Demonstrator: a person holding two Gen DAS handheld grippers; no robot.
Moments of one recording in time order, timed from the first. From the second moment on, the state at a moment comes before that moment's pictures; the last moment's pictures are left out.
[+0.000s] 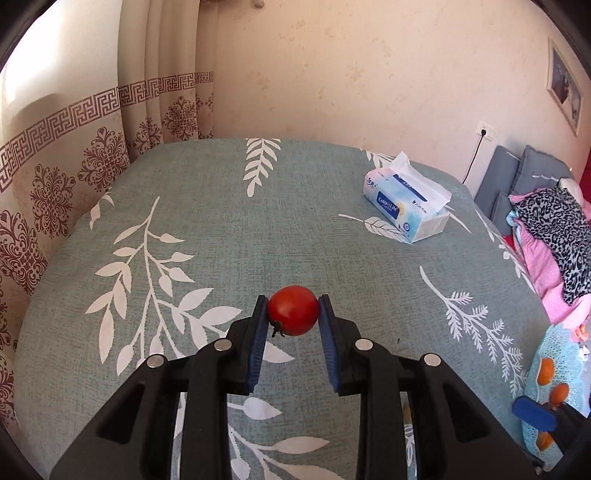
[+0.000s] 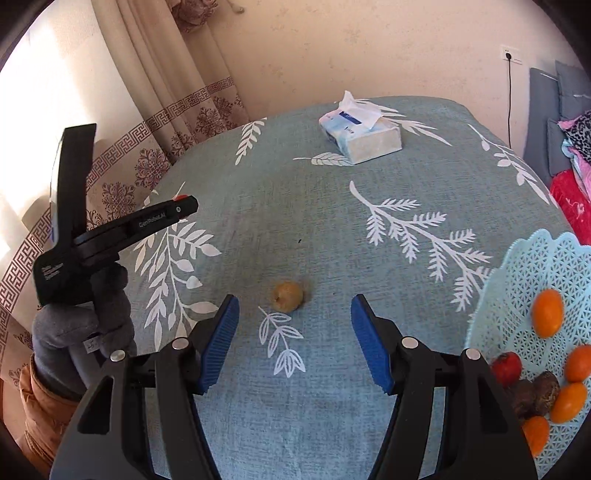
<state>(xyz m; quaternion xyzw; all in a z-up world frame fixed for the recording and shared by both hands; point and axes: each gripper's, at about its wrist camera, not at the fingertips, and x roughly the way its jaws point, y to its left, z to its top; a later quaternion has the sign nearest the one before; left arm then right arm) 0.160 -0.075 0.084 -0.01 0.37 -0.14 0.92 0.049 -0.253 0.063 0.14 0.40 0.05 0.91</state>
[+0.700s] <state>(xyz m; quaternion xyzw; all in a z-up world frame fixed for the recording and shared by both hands) 0.158 -0.048 0.080 -0.04 0.38 -0.14 0.91 0.108 -0.226 0.015 0.13 0.47 0.04 0.87</state>
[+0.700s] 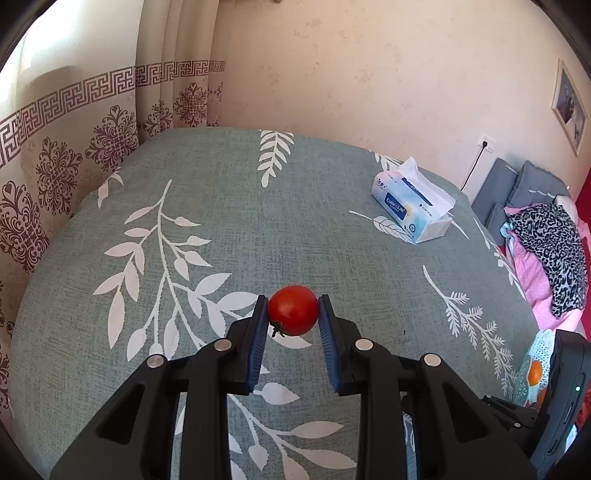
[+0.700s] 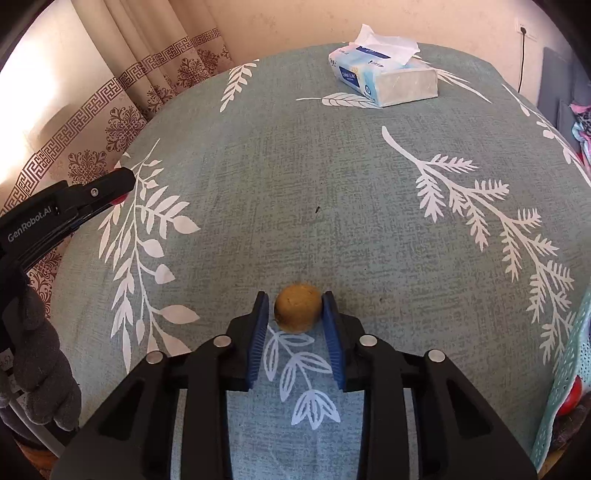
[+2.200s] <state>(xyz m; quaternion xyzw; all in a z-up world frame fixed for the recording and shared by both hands) 0.116 -0.075 0.077 0.00 0.37 -0.18 0.91 0.019 -0.321 0.072 0.18 0.40 -0.05 0.90</state>
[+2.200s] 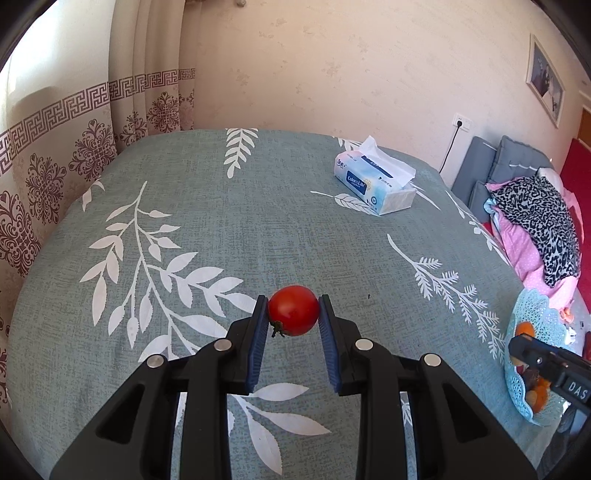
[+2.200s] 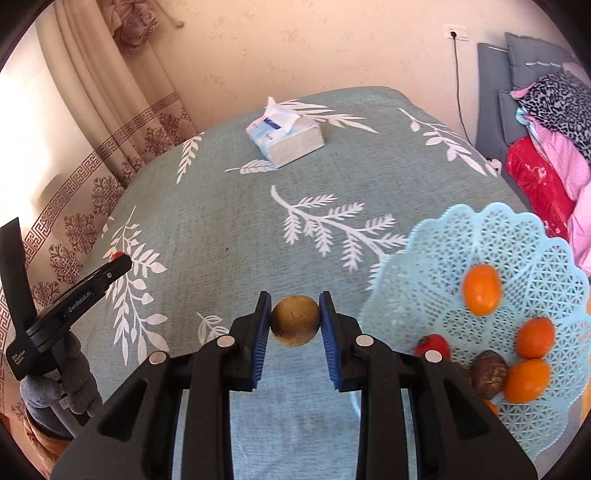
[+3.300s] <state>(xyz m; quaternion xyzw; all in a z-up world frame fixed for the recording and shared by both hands) 0.078 -0.109 0.062 0.04 0.38 -0.20 0.90 -0.059 -0.420 0.066 0.24 0.36 -0.15 0.89</state>
